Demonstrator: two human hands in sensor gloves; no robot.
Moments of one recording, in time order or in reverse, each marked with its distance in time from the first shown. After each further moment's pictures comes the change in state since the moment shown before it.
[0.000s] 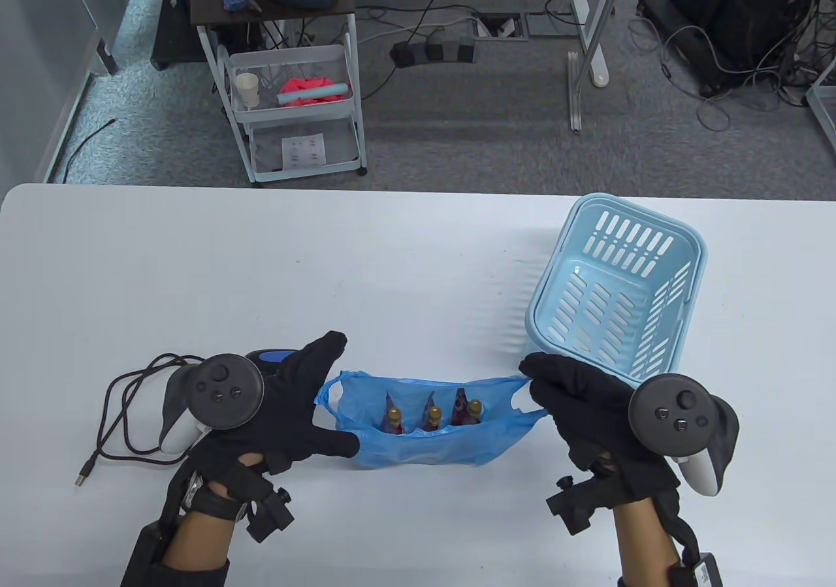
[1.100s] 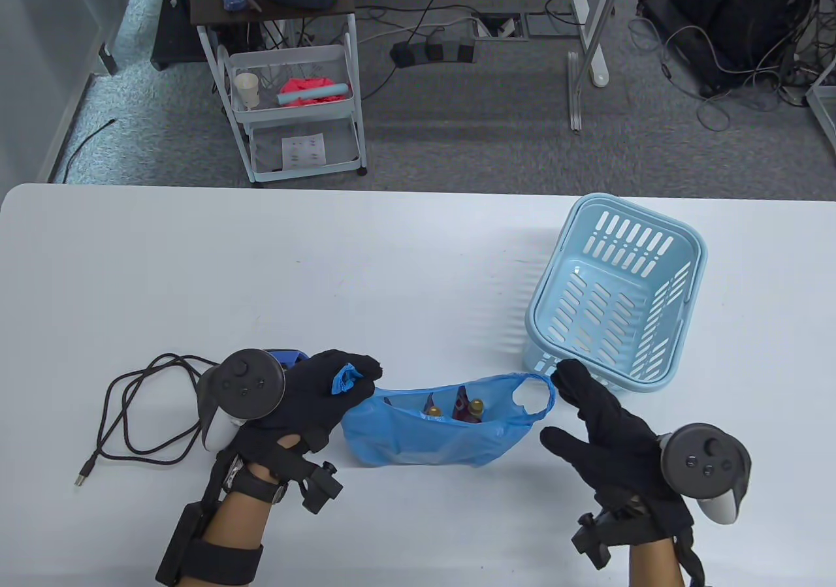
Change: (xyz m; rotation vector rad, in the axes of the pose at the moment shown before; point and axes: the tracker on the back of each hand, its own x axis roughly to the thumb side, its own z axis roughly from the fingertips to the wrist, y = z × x) left_hand -0.007 -0.017 -0.023 0.233 0.004 0.055; right_hand -0.064 0.023 0.031 0.109 -0.122 -0.156
